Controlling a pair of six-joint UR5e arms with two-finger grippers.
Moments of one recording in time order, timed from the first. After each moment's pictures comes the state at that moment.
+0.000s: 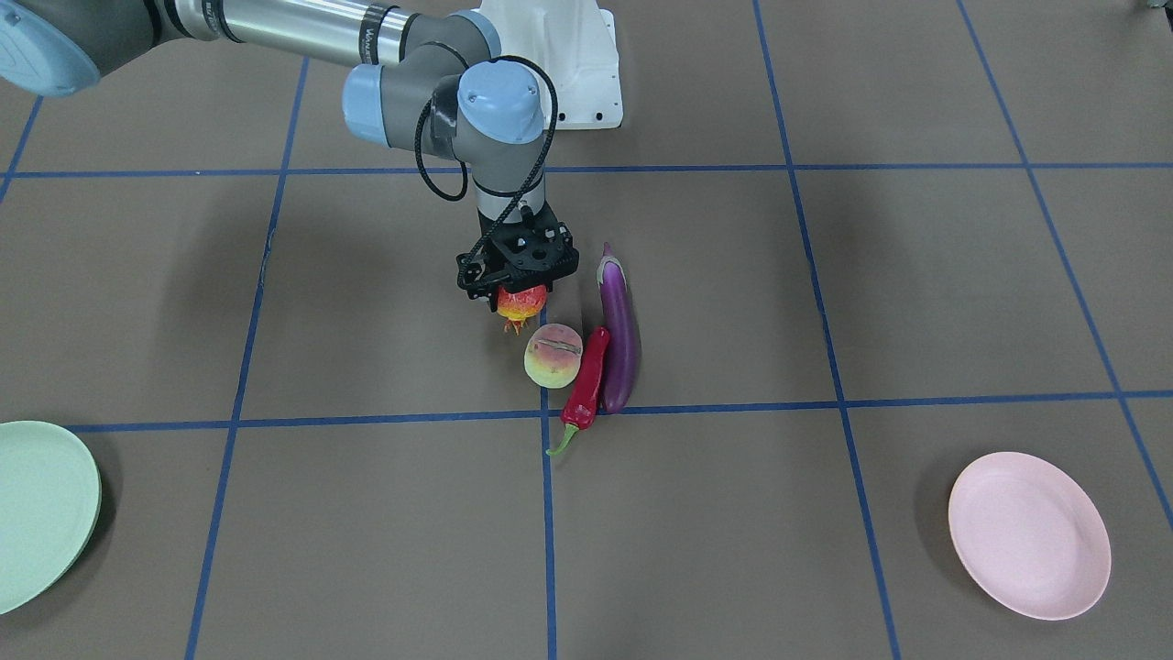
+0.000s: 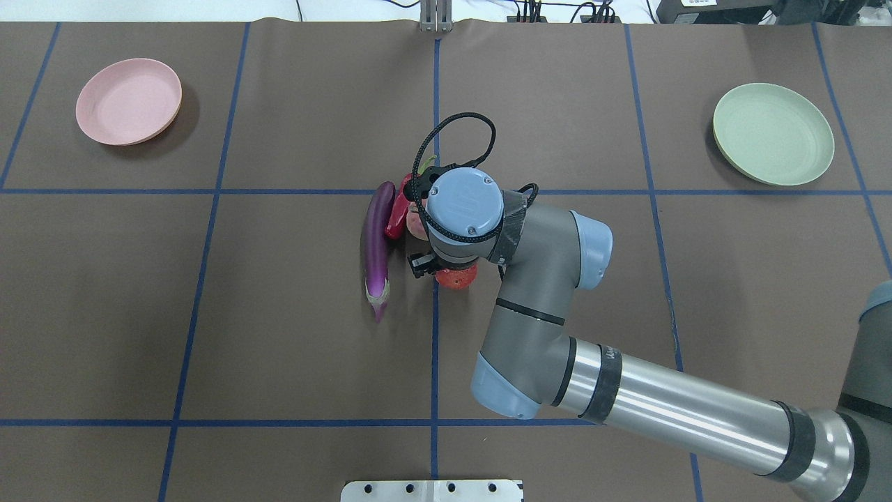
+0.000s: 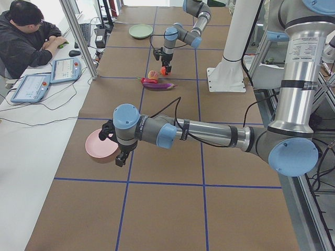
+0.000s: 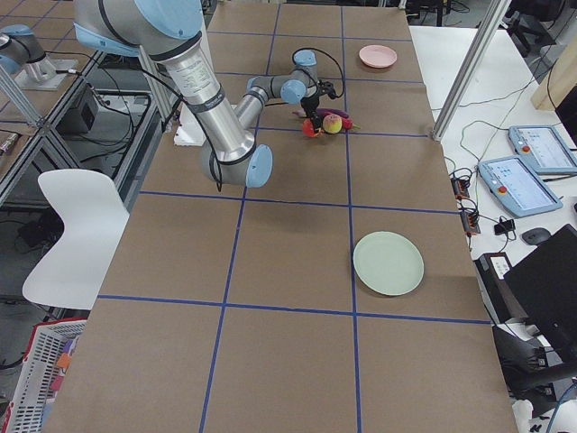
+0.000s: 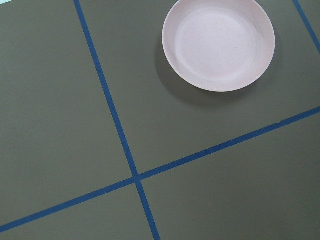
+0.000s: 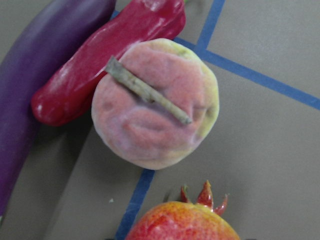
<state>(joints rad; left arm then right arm) -1.55 -1.65 -1.62 -1.74 -2.41 0.13 0.50 -0.81 1.55 -1.51 1.78 0.87</state>
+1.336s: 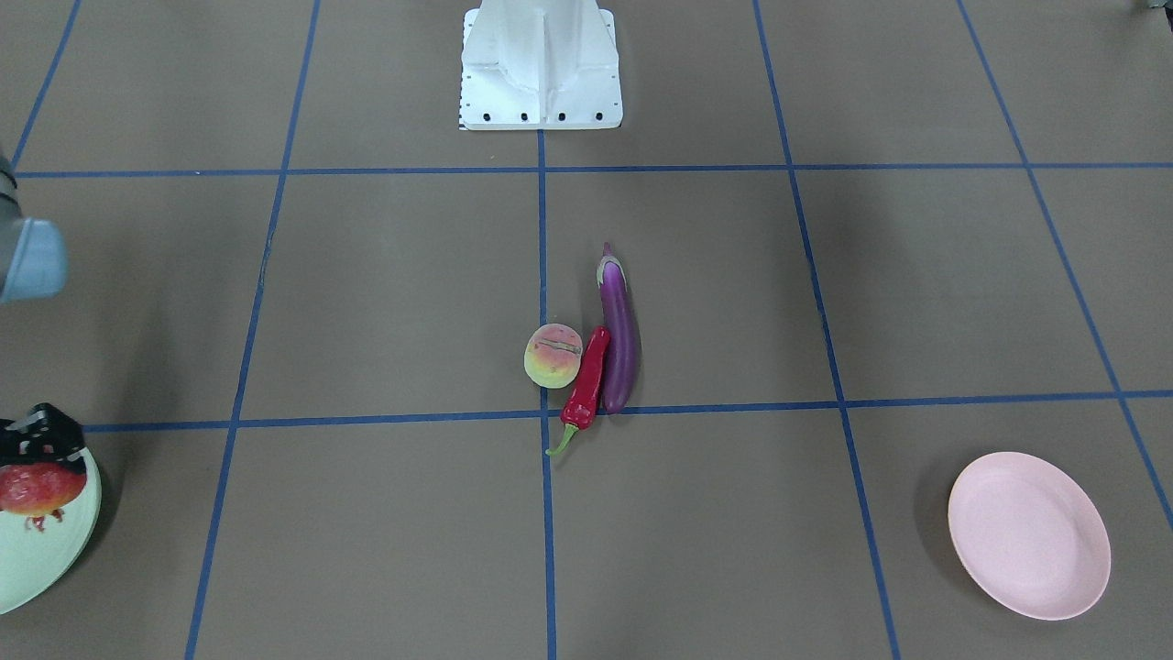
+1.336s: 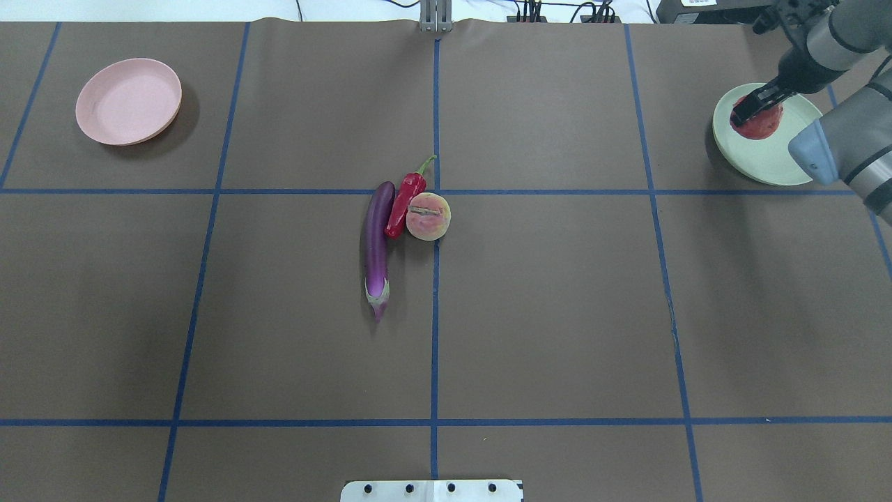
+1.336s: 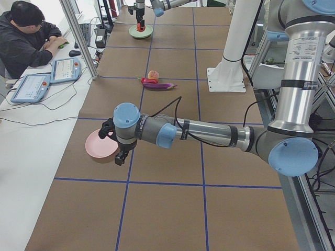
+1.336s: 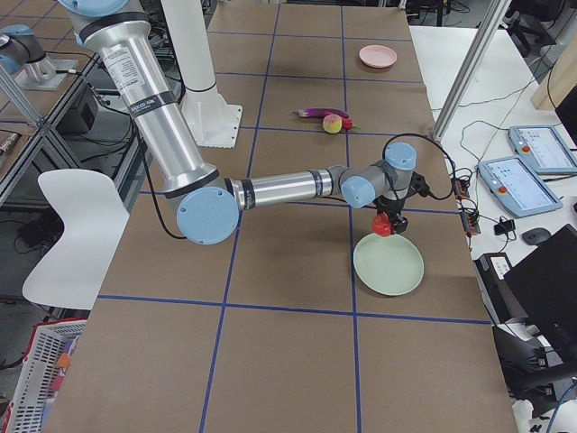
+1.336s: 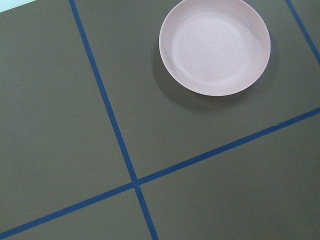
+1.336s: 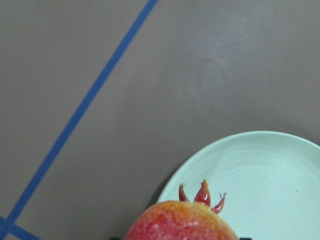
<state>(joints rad) -1.55 -1.65 -1.62 -1.77 -2.42 0.13 1.21 -1.14 1.22 -1.17 2.20 0.12</state>
